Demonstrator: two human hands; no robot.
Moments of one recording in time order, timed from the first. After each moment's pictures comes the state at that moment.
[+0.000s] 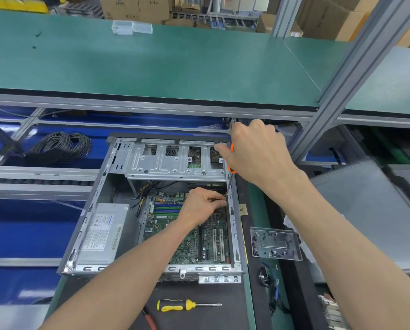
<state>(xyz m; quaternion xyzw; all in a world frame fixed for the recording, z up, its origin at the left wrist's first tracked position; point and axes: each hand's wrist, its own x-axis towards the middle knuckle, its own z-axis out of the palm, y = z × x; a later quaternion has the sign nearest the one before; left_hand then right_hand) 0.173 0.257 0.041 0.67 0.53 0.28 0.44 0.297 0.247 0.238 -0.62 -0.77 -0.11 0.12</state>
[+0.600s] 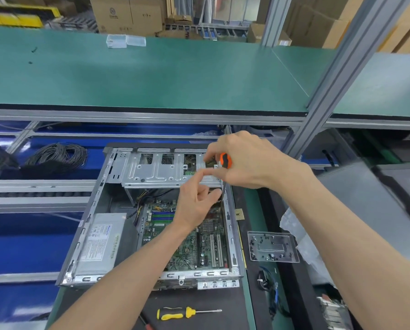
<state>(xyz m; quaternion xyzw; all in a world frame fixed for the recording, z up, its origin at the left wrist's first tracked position) 0.169 0.240 0.099 0.64 0.41 0.50 0.42 0.308 0.249 0.259 -0.53 -0.85 0.08 0.05</state>
